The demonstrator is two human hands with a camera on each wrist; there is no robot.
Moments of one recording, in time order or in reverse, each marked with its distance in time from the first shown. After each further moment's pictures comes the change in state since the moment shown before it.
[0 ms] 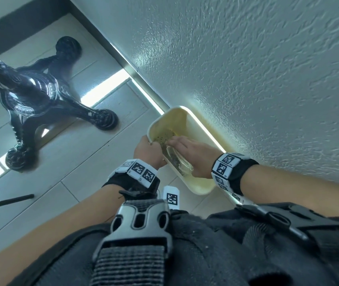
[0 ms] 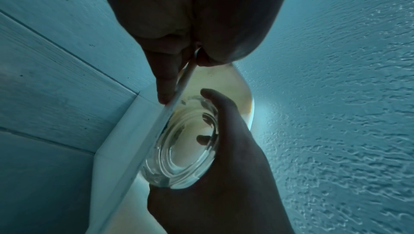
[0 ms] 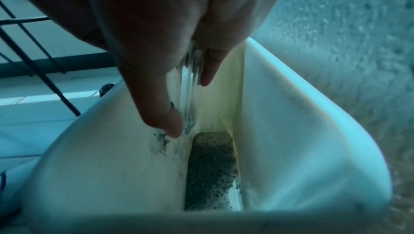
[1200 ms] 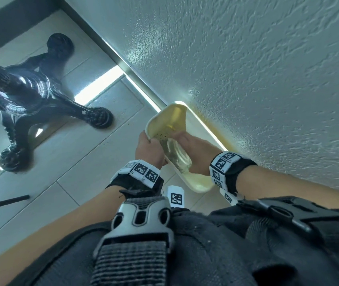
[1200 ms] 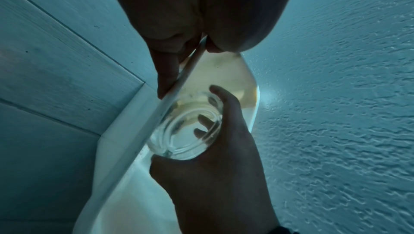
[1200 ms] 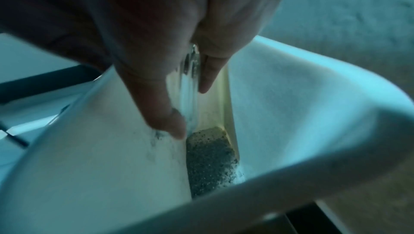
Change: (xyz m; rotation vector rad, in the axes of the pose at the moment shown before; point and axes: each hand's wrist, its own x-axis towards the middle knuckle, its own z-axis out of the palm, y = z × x) left_hand -0.017 0.000 0.020 -0.009 0.046 0.051; right_hand -0.003 0.020 0.017 0.235 0.006 0.162
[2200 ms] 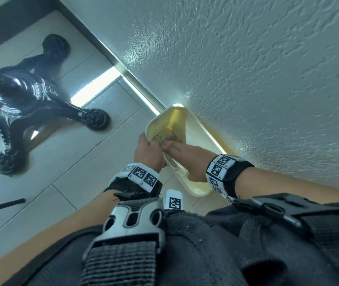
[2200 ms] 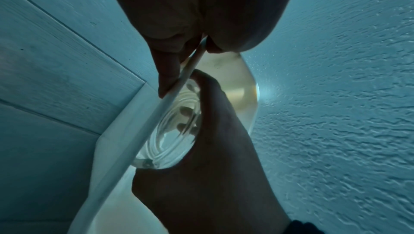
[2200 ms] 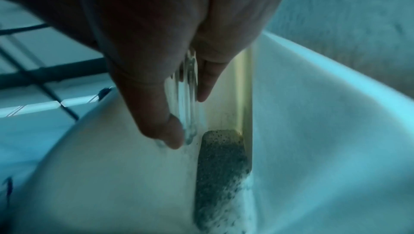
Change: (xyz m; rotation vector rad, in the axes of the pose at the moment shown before) left_hand 0.004 -0.005 0.003 0.021 -0.030 0.023; right_hand 0.002 0.000 0.005 -0.094 -0.072 -0.066
